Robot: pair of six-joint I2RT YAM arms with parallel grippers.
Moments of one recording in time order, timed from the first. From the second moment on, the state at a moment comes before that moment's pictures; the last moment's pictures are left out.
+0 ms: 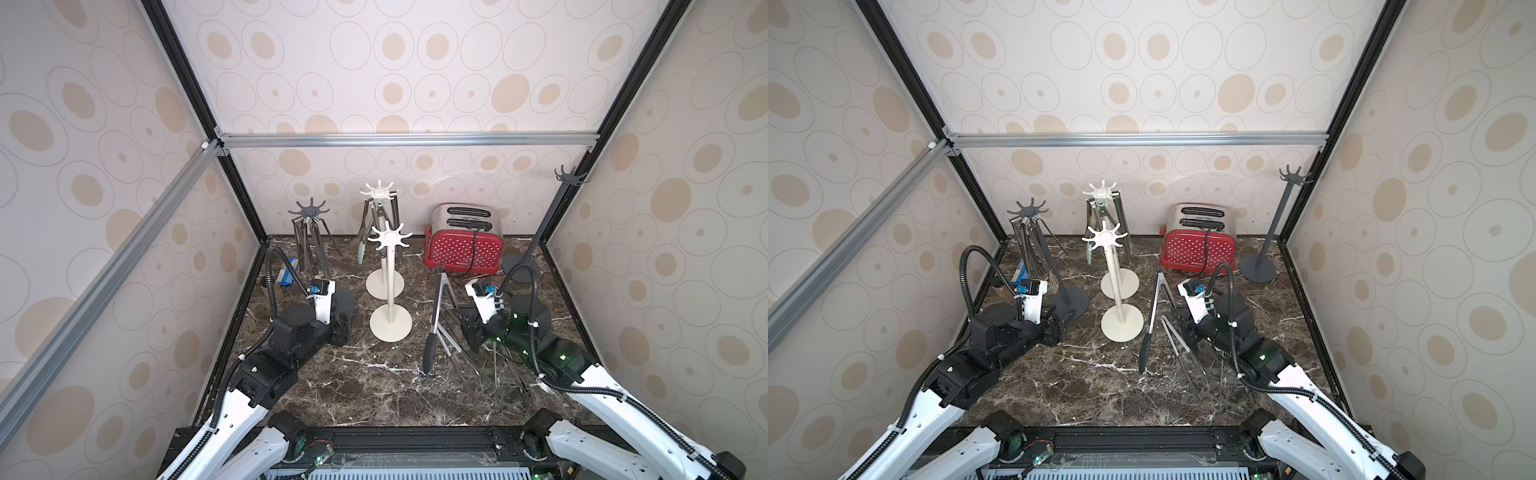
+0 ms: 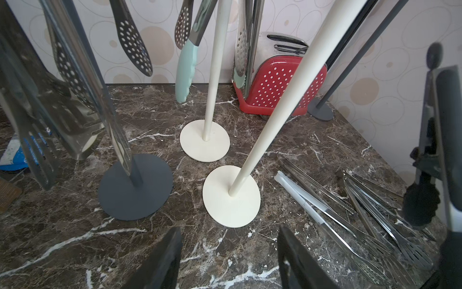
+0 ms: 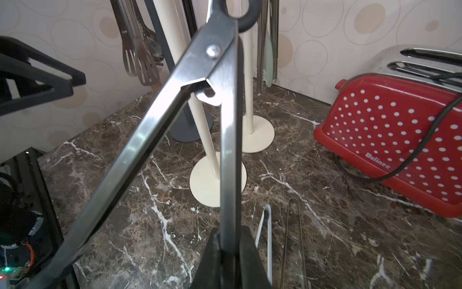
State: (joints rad) left arm -0.53 0.70 0.77 -0.49 -0.06 -0.28; right arm 0.55 0.87 0.80 -0.30 -0.23 0.02
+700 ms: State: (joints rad) left arm -0.53 0.69 0.76 -0.46 -0.04 -0.28; right arm 0.32 1.26 1.16 -0.18 -0.93 -0.07
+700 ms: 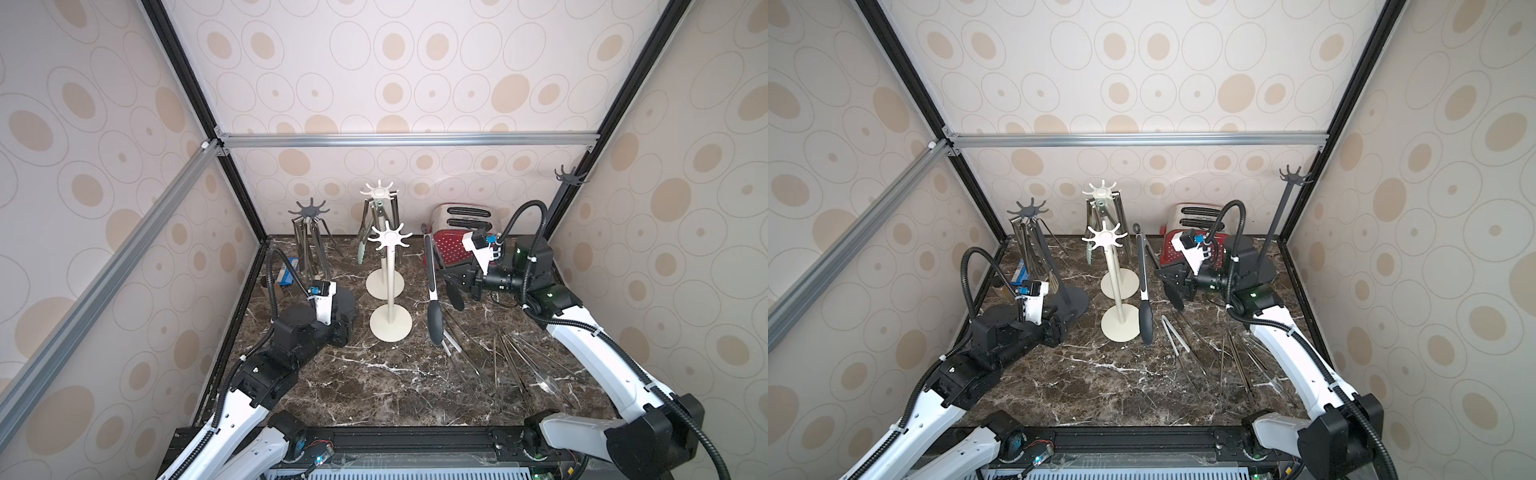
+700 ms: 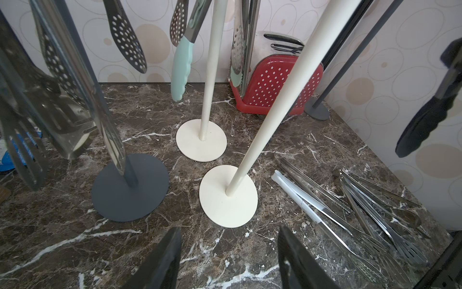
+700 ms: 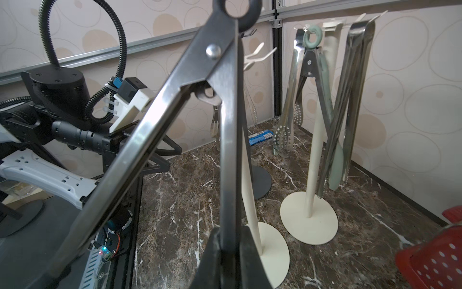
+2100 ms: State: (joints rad) left arm -0.53 0.69 0.76 -0.46 -0.04 -0.28; right arm 0.31 1.44 1.33 -0.43 -1.04 -0.21
